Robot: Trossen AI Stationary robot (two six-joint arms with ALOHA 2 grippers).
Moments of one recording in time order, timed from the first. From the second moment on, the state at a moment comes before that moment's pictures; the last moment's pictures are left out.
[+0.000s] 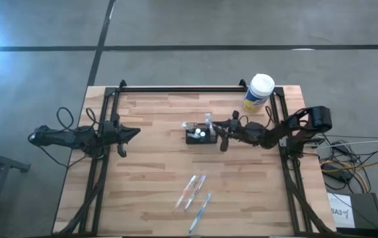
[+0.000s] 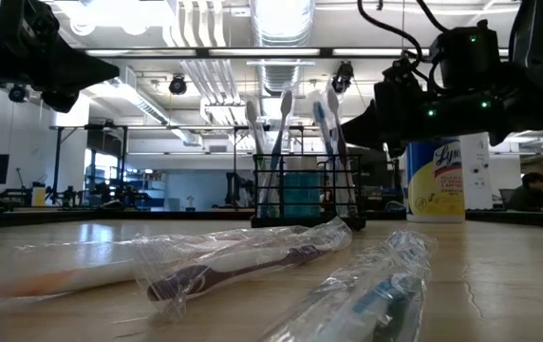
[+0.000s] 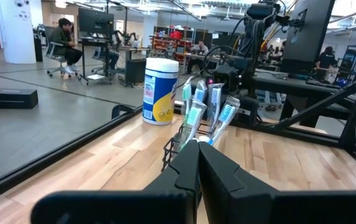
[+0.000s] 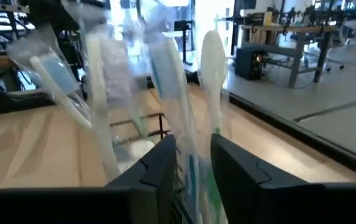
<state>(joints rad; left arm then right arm) -0.19 0.07 0.13 -0.07 -0.49 -0.12 -0.12 1.65 0.29 1.31 0.27 0.08</state>
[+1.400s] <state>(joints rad) -0.19 0.40 0.16 0.11 -0.26 -0.26 -0.09 0.23 0.06 0.36 0.10 -0.11</state>
